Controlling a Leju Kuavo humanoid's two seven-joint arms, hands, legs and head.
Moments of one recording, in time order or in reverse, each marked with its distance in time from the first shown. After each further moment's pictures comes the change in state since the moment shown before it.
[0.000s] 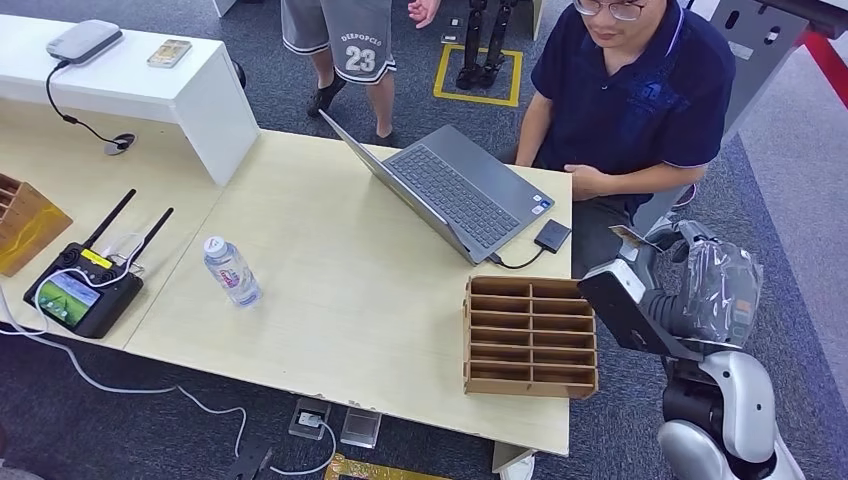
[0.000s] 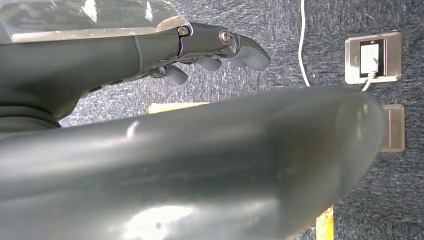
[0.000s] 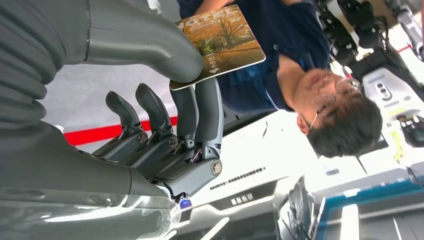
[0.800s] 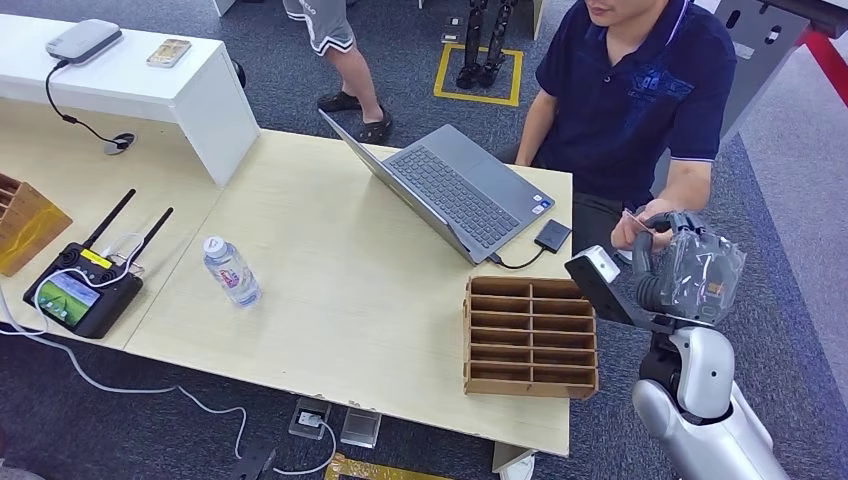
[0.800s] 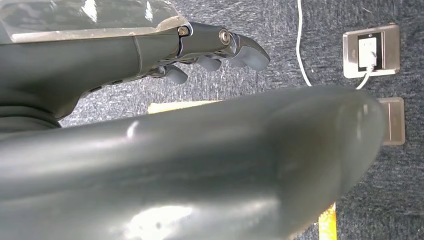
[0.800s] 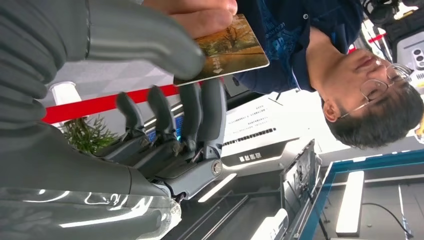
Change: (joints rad) left arm -0.001 0.006 -0.010 0.000 -0.009 -0.020 -0.015; right arm -0.004 0.000 -0.005 0.080 0.077 -0.095 0.030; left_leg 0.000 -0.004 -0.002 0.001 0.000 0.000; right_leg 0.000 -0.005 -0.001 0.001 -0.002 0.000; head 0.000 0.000
